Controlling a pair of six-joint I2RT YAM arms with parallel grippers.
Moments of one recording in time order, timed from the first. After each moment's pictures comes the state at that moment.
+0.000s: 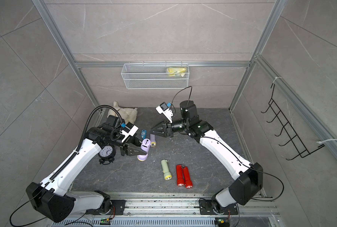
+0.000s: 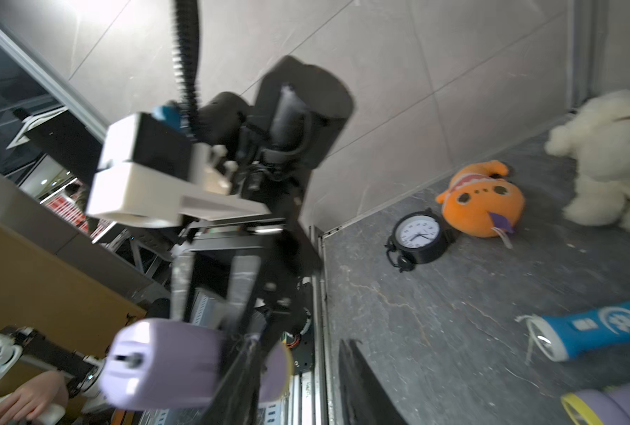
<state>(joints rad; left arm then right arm) -0.43 1.29 1.31 -0.98 1.48 0.82 0.52 1.52 1.45 -0.26 -1.10 0.28</state>
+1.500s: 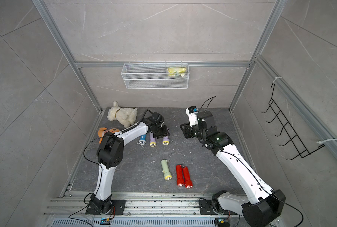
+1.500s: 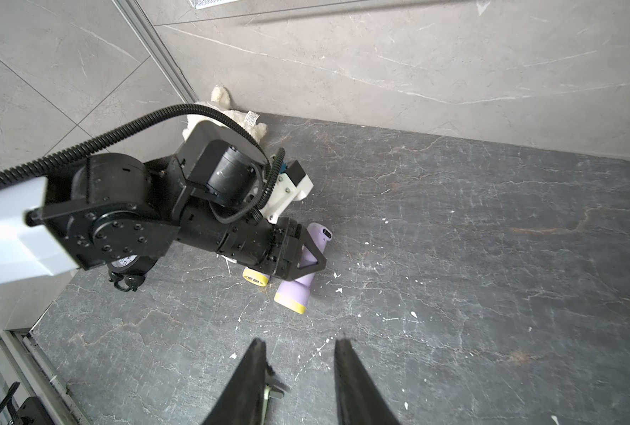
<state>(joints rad) -0.60 2.19 1.76 -0.62 0.28 -0.69 0.44 1.21 1.25 -0.56 -0.16 0.19</state>
